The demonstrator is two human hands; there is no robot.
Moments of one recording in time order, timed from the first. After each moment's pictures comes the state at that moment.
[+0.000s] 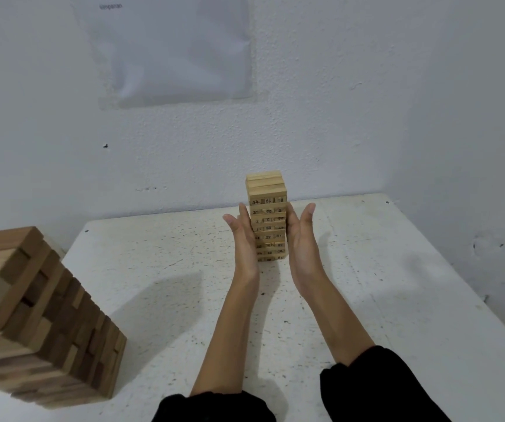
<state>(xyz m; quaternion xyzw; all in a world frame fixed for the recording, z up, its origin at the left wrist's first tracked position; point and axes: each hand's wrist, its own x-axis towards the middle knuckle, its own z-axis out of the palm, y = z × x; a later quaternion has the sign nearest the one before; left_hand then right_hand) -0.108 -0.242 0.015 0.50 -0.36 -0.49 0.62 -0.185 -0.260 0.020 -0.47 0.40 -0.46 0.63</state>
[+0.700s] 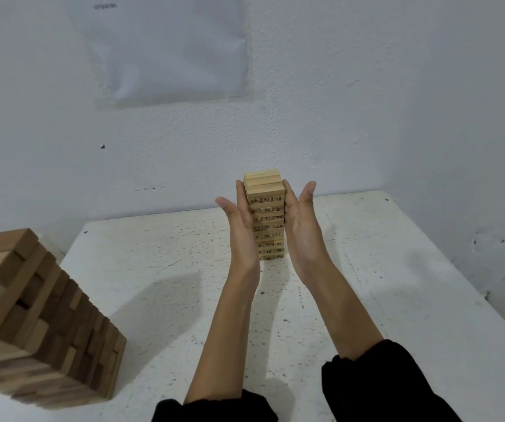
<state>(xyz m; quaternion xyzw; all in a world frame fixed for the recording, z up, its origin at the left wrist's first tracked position) -0.112 -0.241 0.046 0.42 -0.34 -0.51 0.67 -0.186 -0.261 0.045 -0.49 0.35 -0.47 0.64</state>
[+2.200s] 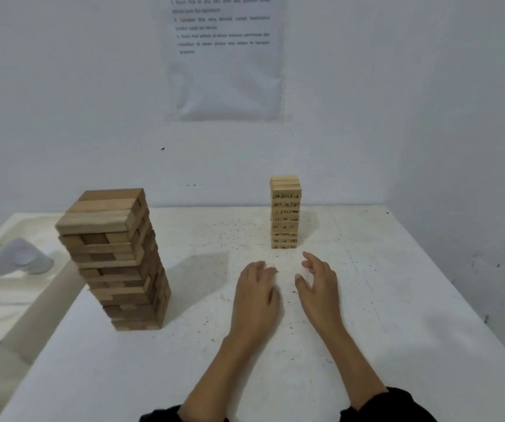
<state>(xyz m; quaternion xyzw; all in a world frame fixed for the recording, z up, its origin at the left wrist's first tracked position) -0.101 -0.134 -0.047 0.69 -0.63 -0.07 0.35 -0.216 -0.179 -0.035 -0.67 0.55 -0.41 0.28</state>
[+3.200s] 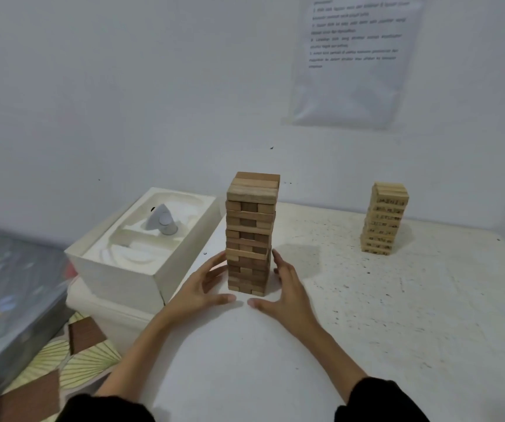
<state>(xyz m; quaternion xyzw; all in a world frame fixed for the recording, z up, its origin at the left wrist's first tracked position) 0.114 0.019 -0.009 0.63 -0.51 -0.34 0.47 -0.071 -0.082 -0.019 -0.81 0.34 -0.27 0.40</state>
